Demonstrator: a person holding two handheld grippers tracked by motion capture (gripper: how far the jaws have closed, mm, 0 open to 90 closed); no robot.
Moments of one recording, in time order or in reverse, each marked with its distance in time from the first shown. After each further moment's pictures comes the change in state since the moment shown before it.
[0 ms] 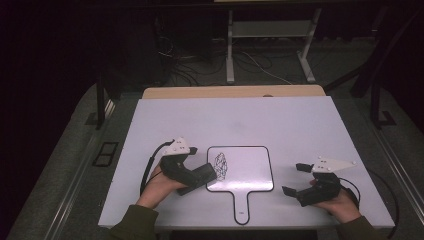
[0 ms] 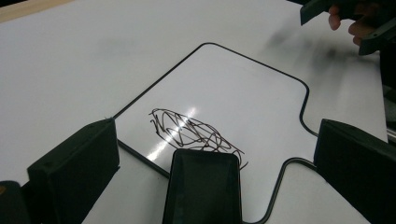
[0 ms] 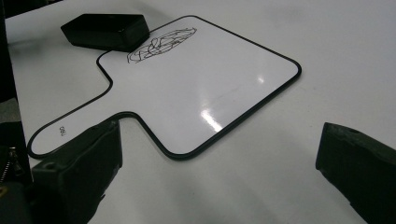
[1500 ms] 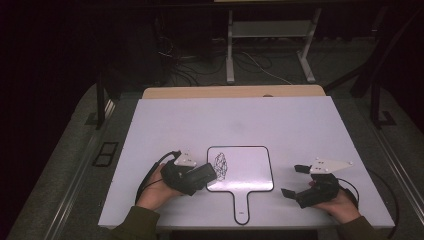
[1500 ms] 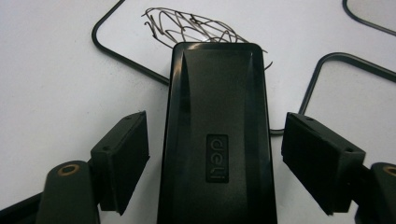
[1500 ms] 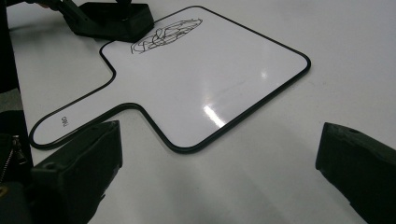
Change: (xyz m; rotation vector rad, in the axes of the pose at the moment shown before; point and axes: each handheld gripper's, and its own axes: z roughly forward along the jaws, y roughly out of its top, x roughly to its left) left arm 0.000 -0.027 0.009 0.316 0.043 0.104; right arm 0.001 -0.001 0.003 0.029 0.015 -0.017
